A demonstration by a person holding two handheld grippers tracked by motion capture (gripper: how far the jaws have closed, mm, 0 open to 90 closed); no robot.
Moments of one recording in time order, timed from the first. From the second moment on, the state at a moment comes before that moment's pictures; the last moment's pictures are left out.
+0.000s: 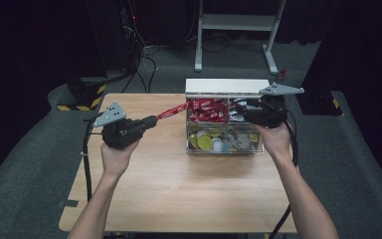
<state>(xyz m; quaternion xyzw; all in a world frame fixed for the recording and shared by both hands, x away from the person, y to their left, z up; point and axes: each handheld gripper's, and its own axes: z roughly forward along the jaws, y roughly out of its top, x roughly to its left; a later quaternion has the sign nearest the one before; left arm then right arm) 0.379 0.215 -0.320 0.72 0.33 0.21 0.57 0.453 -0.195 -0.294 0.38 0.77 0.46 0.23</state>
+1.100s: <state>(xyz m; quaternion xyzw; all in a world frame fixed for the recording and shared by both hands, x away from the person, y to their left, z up) 0.355 0.275 -0.361 0.68 0.41 0.21 0.57 0.450 -0.203 -0.296 0.39 0.76 0.47 0.23</state>
